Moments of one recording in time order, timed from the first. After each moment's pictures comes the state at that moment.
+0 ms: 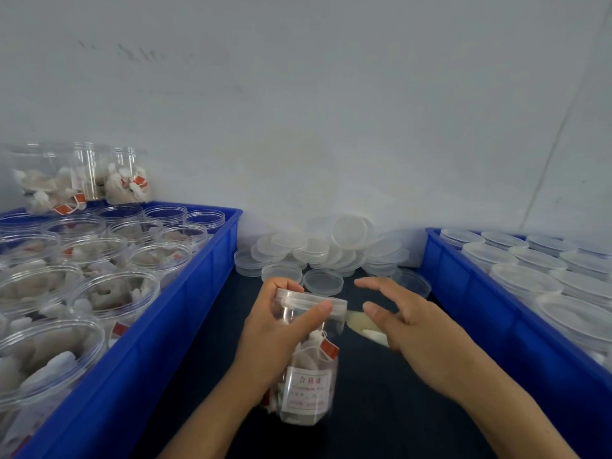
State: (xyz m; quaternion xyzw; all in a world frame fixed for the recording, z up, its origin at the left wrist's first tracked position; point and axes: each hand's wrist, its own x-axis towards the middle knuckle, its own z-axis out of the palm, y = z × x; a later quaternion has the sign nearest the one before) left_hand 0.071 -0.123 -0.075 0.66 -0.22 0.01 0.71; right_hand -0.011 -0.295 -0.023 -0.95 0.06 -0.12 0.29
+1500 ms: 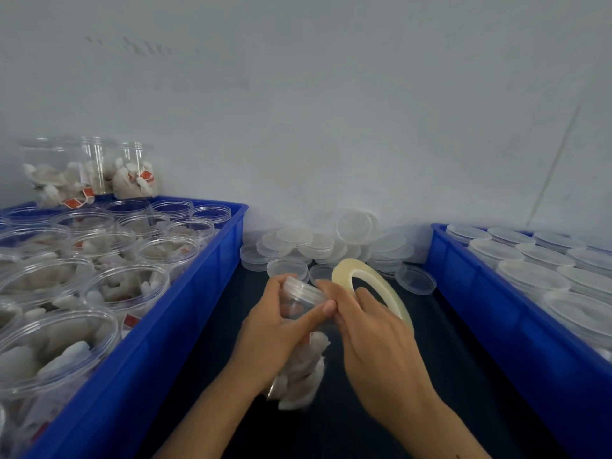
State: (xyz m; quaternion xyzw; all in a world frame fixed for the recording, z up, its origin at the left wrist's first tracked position) left_hand 0.076 -0.115 -0.077 0.75 -0.20 0.00 0.63; right_hand -0.001 -0.245 -0.052 -0.95 -0.08 -0.28 0.11
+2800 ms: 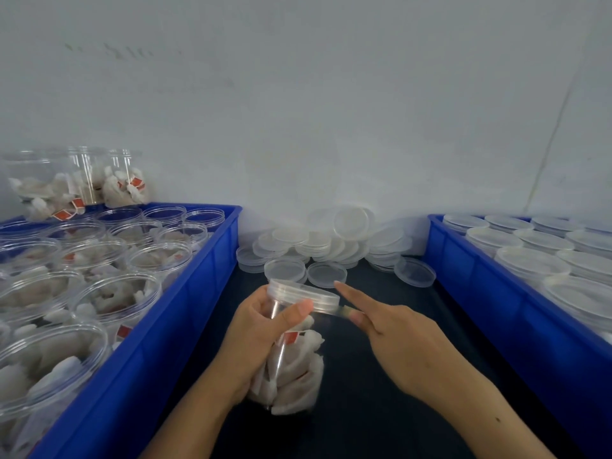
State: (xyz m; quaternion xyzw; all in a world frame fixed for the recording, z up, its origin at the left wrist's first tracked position) left_hand 0.080 -0.102 -0.076 0.66 -0.20 -0.08 0.71; right_hand 0.003 -0.283 -0.048 -0.98 0.02 -0.11 0.15
